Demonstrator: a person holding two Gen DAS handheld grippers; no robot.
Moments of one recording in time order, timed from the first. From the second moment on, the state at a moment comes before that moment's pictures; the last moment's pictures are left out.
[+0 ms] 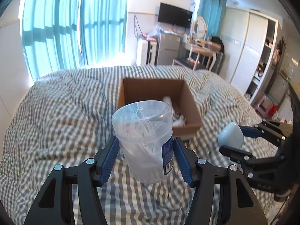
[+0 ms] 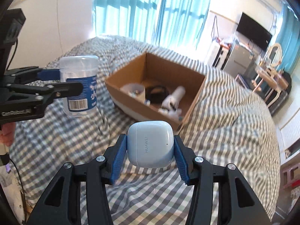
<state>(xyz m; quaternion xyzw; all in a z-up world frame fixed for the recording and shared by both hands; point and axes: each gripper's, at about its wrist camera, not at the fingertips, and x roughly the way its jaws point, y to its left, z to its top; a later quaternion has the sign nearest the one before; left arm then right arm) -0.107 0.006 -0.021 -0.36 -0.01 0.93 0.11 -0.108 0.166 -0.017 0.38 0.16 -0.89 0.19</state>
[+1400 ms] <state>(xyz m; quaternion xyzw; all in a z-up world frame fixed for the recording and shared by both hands) -0.303 0.023 -0.065 -0.35 0.01 0.93 0.10 -0.324 0.135 -0.078 0.39 0.18 -0.89 0.17</state>
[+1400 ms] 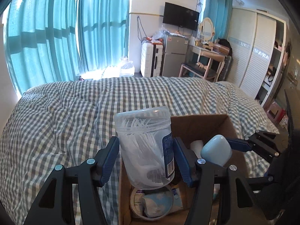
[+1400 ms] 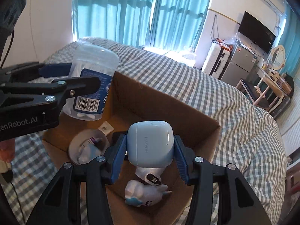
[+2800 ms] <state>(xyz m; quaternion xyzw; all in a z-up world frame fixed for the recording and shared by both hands) -0.174 0.024 0.096 -0.22 0.04 0.97 0.05 -0.165 0.197 0.100 0.20 0.10 -0.97 0.09</state>
